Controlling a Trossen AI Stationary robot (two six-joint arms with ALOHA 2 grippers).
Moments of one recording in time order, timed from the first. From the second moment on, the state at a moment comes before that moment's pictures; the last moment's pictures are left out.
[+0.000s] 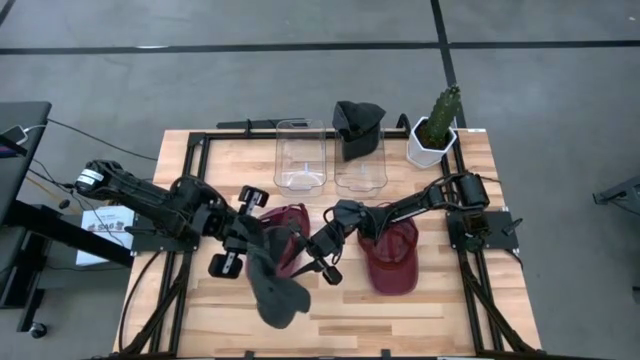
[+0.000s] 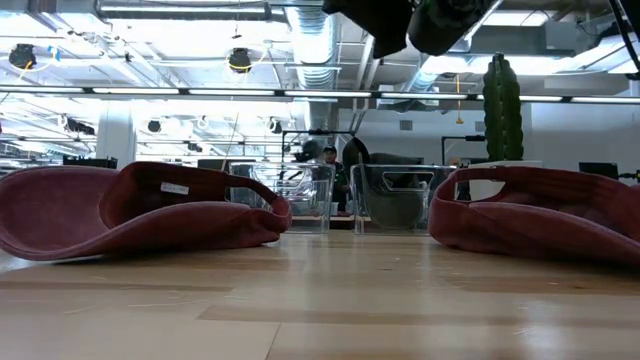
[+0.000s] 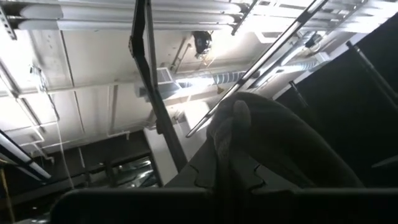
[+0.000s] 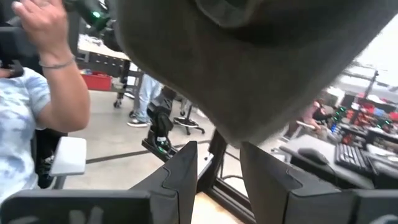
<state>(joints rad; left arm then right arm) -0.31 1.24 0.78 1.18 0.36 0.26 0.15 2.00 1.25 0.92 -0.62 -0.24</state>
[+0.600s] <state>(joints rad) -0.31 1.24 0.81 1.15 0.37 0.05 0.14 2.00 1.31 0.90 -0.68 -0.24</state>
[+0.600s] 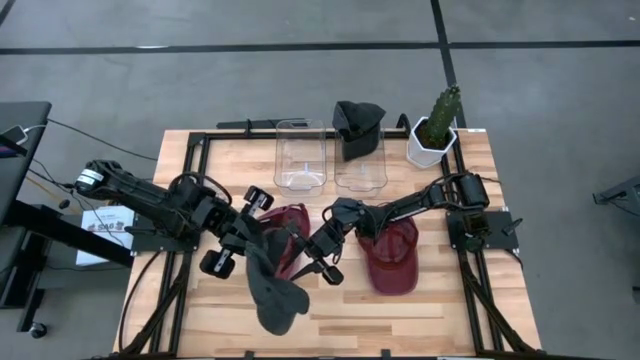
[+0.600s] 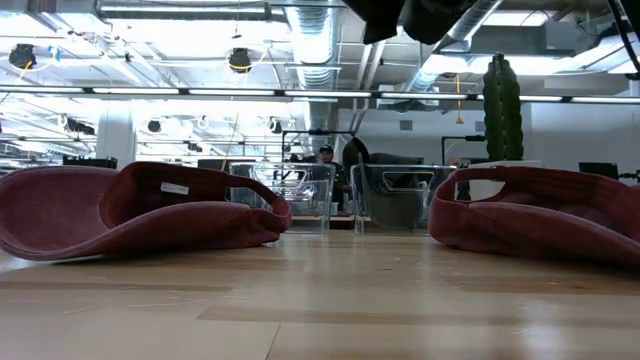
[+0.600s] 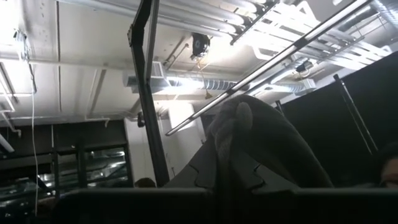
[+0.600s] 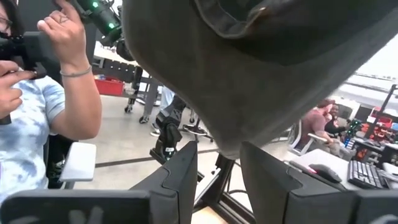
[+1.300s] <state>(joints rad) -0.35 1.24 0.81 1.14 0.37 0.05 0.09 2.00 1.32 0.90 -0.73 -0.18</state>
